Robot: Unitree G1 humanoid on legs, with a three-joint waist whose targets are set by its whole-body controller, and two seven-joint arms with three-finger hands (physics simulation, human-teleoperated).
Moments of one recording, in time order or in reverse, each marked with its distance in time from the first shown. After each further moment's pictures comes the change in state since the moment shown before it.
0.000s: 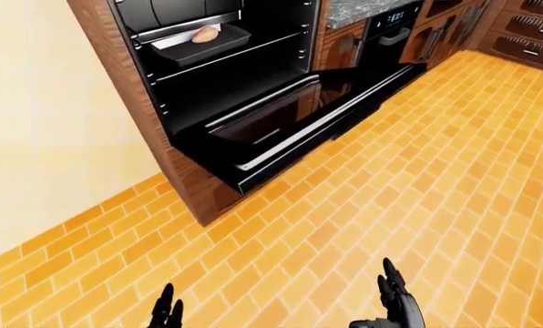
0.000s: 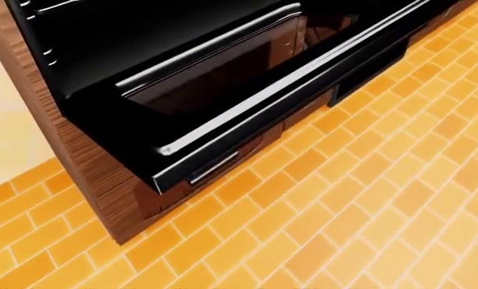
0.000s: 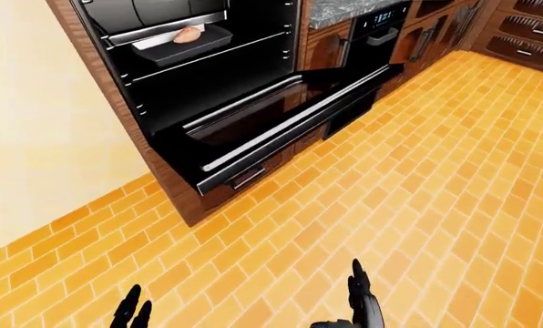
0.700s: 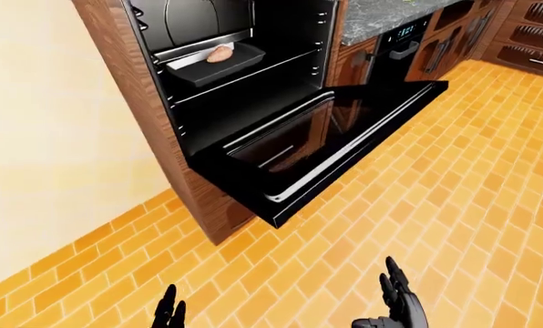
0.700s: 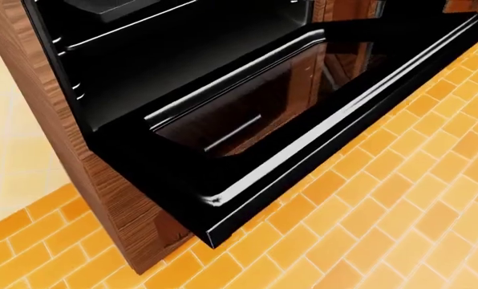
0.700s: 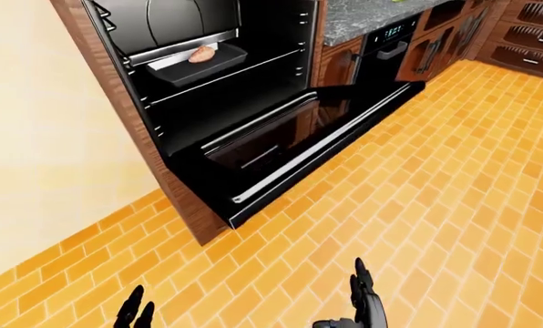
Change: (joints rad) left arm 0.001 -0.007 -0.003 0.003 0.004 0.005 -0.006; right arm -0.001 -0.009 0.003 -0.007 0.037 0.001 0.023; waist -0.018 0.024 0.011
